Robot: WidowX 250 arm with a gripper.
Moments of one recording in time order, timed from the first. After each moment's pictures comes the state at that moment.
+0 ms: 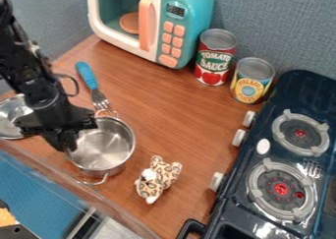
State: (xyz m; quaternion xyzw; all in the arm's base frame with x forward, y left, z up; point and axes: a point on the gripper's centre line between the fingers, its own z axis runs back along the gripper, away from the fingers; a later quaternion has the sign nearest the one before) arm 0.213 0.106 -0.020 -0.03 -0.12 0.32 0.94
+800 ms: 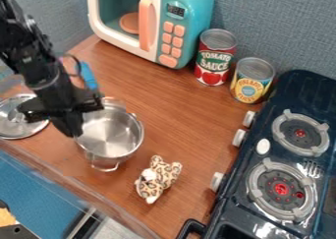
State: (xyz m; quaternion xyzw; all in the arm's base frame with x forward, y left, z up) arm 0.221 0.101 0.015 -0.08 -0.14 0.34 0.93
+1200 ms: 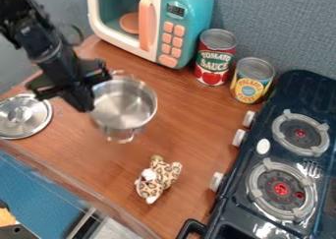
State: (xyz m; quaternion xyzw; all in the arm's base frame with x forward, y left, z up) arm 0.247 0.096 0.050 -0.13 -0.17 0.35 0.91
